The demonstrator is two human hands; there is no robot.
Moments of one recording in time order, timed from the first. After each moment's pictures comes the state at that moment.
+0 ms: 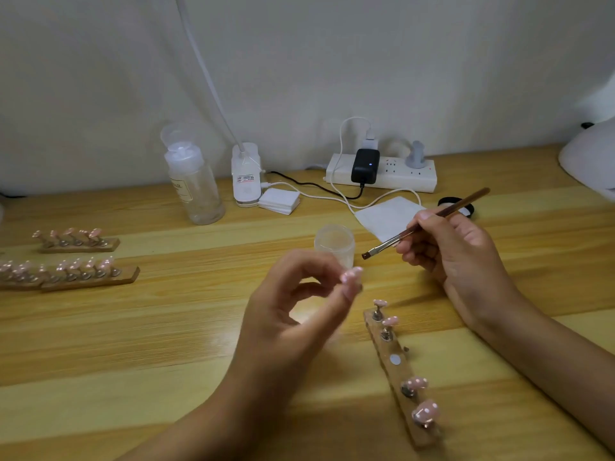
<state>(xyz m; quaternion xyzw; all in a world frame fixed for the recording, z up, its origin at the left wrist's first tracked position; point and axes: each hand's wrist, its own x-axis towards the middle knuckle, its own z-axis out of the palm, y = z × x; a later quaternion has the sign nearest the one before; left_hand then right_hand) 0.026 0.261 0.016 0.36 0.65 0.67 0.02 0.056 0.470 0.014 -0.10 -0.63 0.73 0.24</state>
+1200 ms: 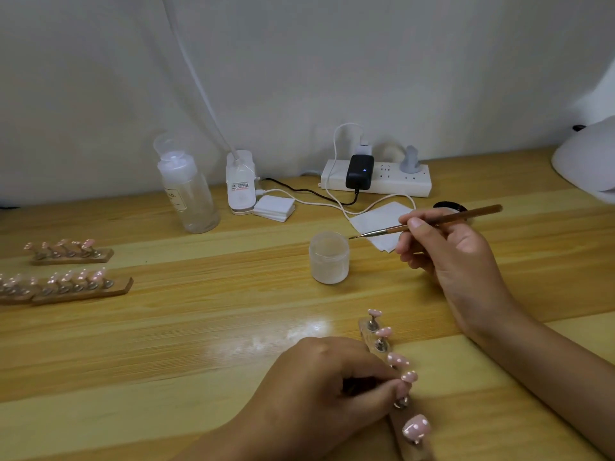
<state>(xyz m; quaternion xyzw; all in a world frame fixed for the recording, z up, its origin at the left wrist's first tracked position) 0.042 0.266 0.006 0.53 0.75 0.39 0.08 0.055 0.474 0.006 -0.09 -0.66 0.69 0.29</state>
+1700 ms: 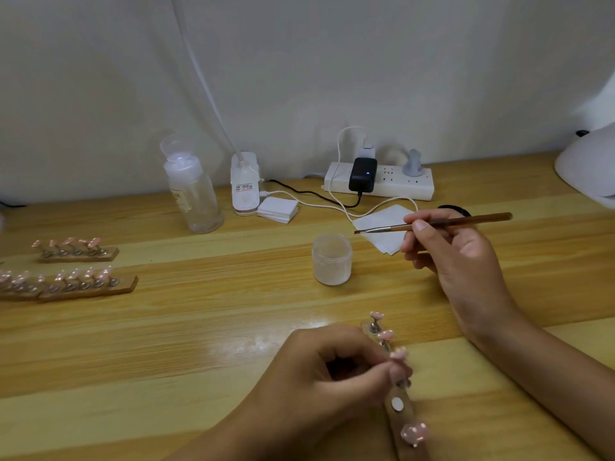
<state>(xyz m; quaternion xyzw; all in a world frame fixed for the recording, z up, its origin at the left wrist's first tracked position) 0.040 0.261 0.010 0.43 0.68 0.56 0.19 0.055 0.473 0.006 -0.06 -0.67 0.67 0.32</state>
